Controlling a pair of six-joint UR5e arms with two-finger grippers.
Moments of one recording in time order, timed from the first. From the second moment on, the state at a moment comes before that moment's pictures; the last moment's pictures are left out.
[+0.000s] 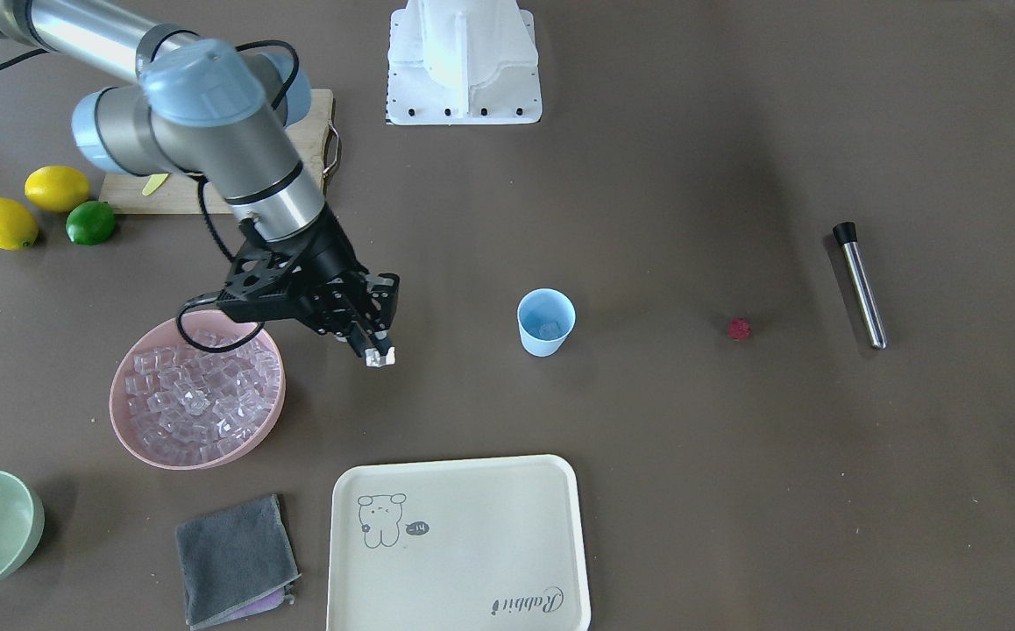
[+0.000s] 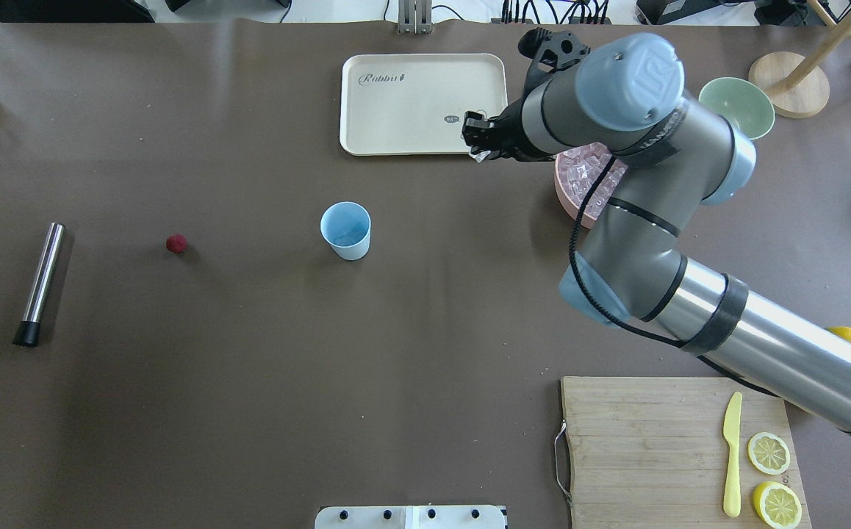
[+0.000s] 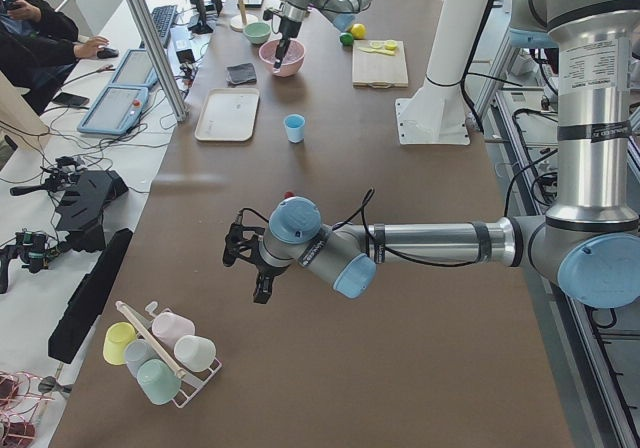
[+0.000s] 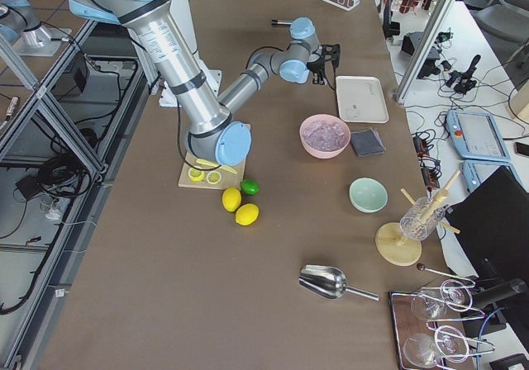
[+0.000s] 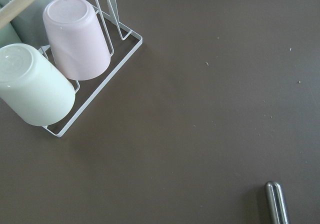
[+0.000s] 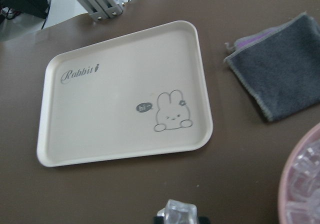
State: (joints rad) left arm -1.51 -1.48 -1.60 -2.23 -2.35 -0.42; right arm 0.67 -0.88 1.63 -1.22 1.76 1.41
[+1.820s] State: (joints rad) left arm -1.51 -1.48 -1.61 -2.23 -2.35 -0.42; right arm 0.39 -0.72 1.47 -1.13 1.33 1.59
